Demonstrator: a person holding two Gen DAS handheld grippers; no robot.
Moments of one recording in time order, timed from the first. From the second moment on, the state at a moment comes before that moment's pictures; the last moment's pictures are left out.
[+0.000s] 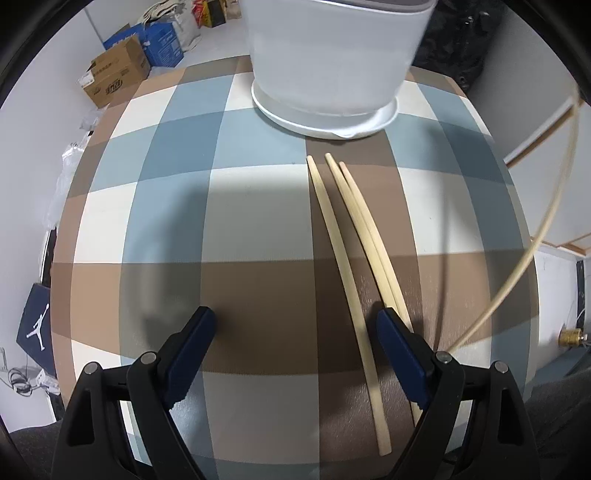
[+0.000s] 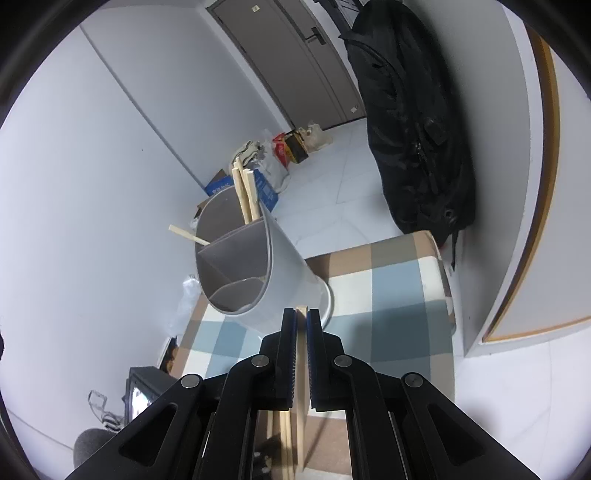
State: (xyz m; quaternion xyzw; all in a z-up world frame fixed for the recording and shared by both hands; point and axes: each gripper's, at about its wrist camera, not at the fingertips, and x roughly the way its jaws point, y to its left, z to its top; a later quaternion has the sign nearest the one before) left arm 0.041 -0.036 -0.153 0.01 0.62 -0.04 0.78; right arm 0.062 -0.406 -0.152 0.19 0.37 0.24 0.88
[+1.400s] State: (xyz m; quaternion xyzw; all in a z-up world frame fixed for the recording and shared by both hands) left arm 0.034 0.023 -0.035 -0.09 0.38 -0.10 0.91; right arm 0.043 -0.411 -0.128 0.21 0.30 0.25 0.90
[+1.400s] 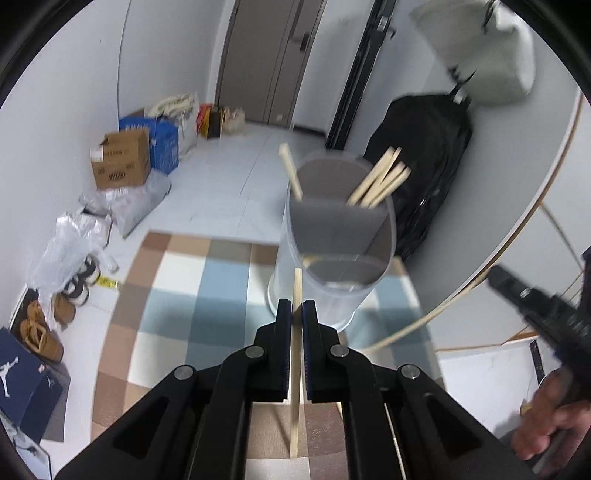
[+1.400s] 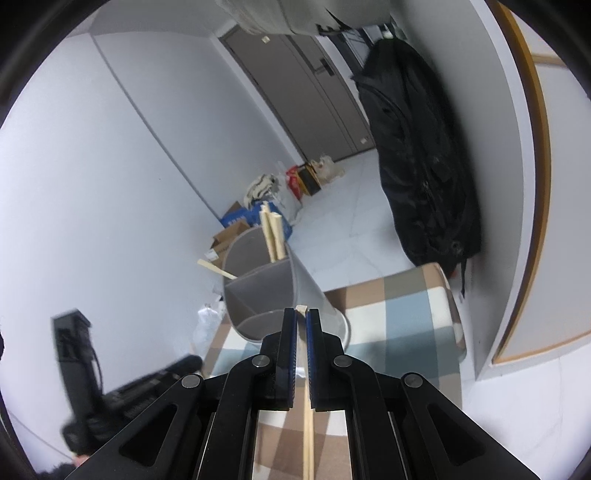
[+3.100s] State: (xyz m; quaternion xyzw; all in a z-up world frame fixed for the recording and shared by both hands) left arm 0.027 0.050 -0.019 -0.09 0.35 -0.17 0.92; right arm 0.101 -0.281 -0.249 -0.17 0.48 0.35 0.79
